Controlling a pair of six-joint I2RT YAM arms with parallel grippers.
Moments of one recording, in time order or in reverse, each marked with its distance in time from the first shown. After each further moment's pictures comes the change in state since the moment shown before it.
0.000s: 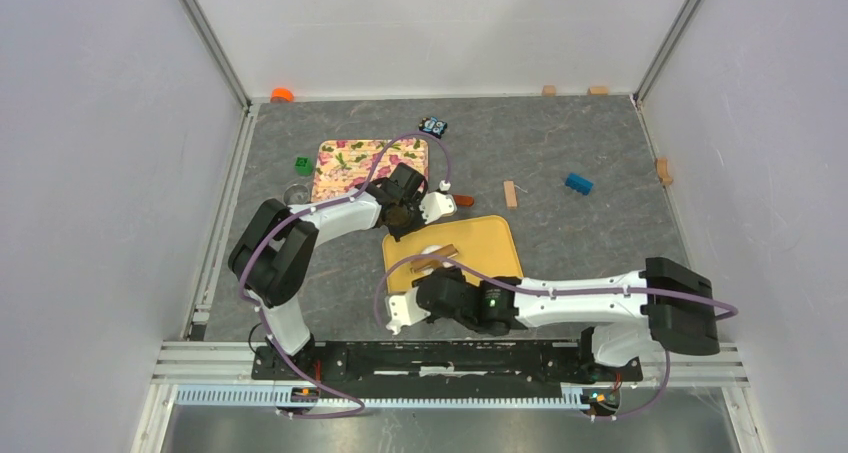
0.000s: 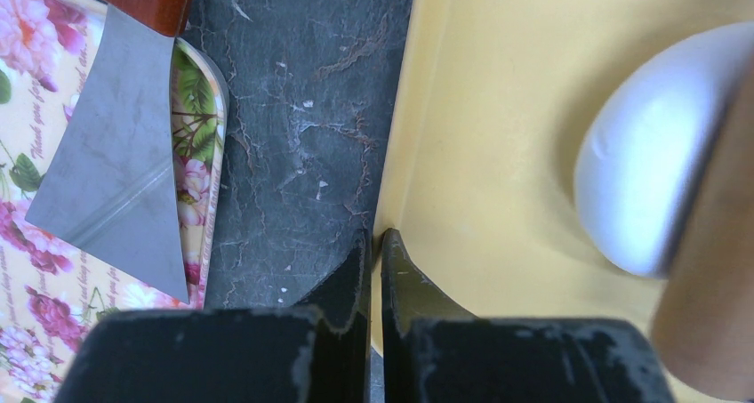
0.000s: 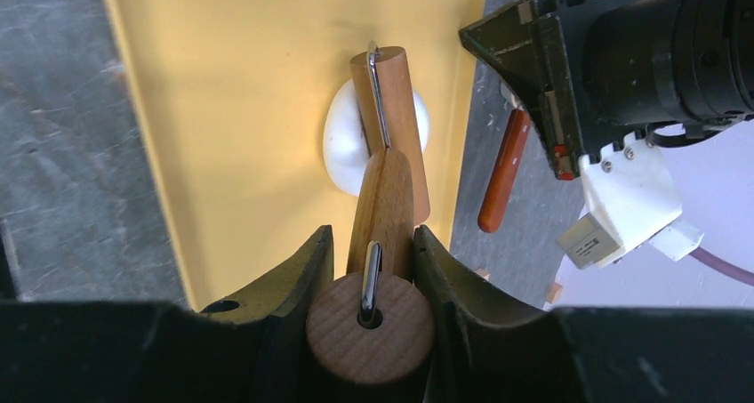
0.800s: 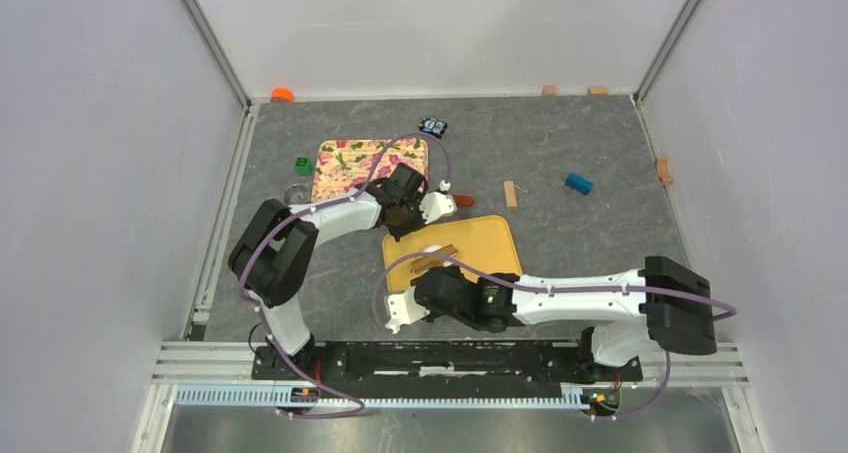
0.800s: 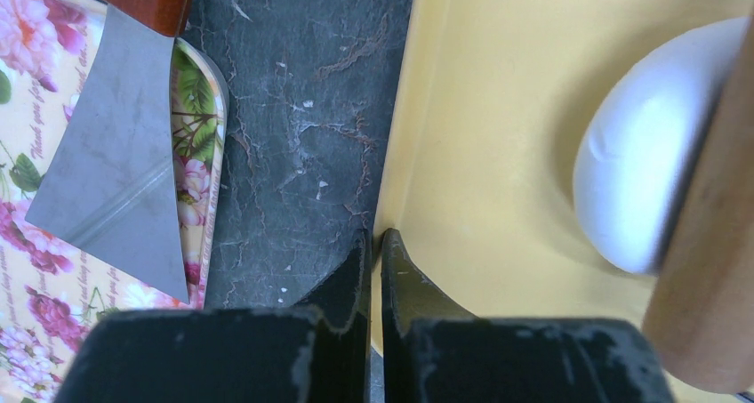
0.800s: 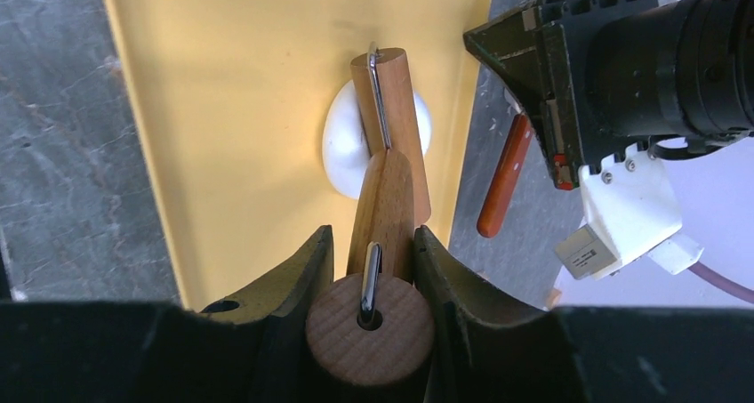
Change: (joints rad) left arm 0.000 0.000 0.000 0.000 0.000 0.000; right arm -0.031 0.018 0.037 -0.038 -0.048 -0.027
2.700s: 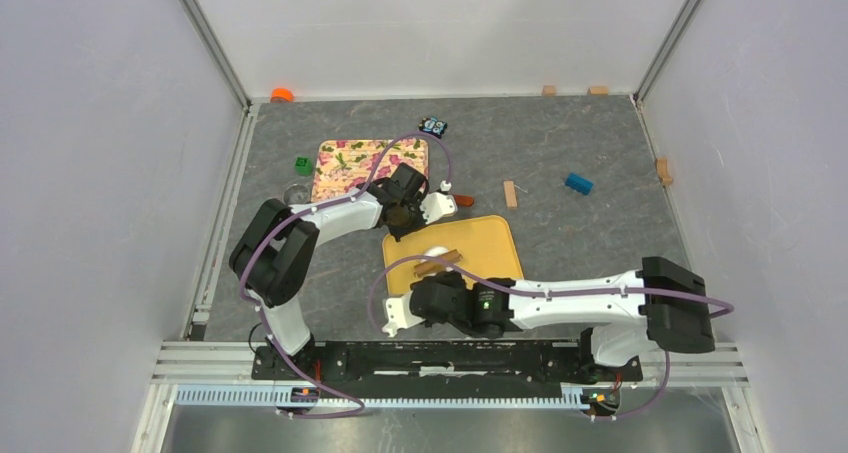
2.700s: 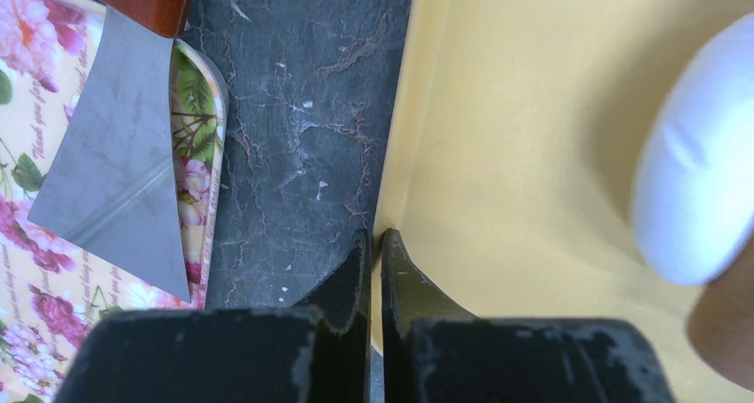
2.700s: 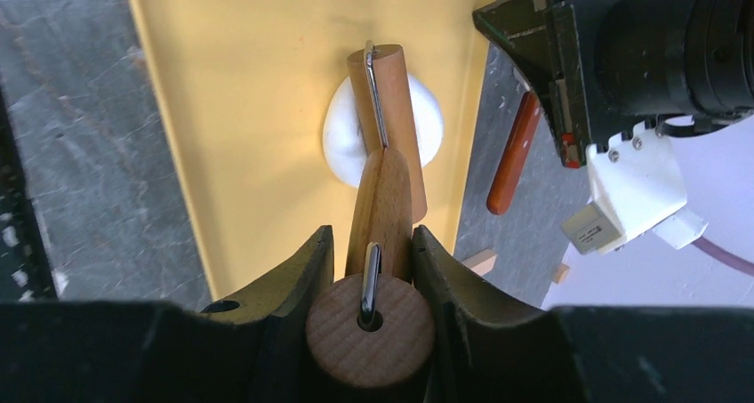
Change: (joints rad) left arm -0.006 0.007 0.006 -0.008 -0.011 0.000; right arm 0.042 0.035 0.053 -0.059 0.074 0.064
